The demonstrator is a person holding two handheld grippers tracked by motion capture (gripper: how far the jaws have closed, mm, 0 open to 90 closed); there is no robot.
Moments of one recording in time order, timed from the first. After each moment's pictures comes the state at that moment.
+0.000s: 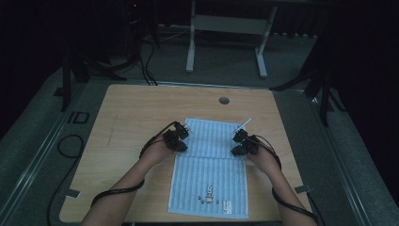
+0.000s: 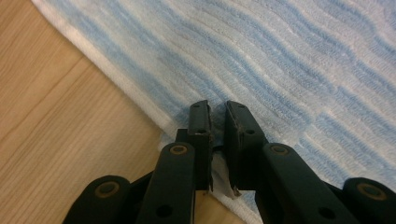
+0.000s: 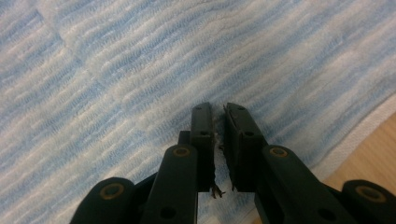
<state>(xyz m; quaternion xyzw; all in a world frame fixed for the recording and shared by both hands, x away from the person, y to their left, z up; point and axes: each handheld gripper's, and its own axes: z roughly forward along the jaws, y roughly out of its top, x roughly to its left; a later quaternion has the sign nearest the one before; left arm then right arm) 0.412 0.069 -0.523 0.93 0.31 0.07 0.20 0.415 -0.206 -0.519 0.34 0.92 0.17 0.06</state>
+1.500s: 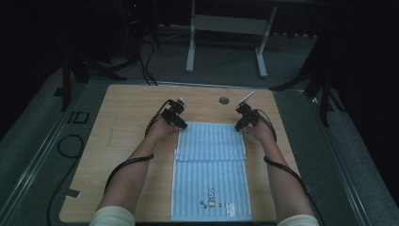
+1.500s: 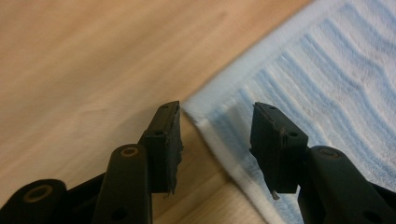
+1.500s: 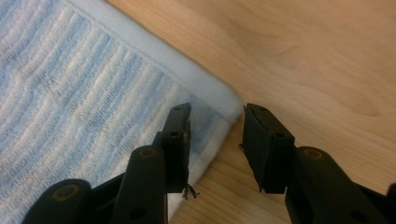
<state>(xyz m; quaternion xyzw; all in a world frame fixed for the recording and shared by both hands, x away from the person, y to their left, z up) 0.510 0.084 -0.529 0.88 0.42 0.07 0.22 0.533 -0.221 -0.518 0.45 0.88 0.12 0.06</state>
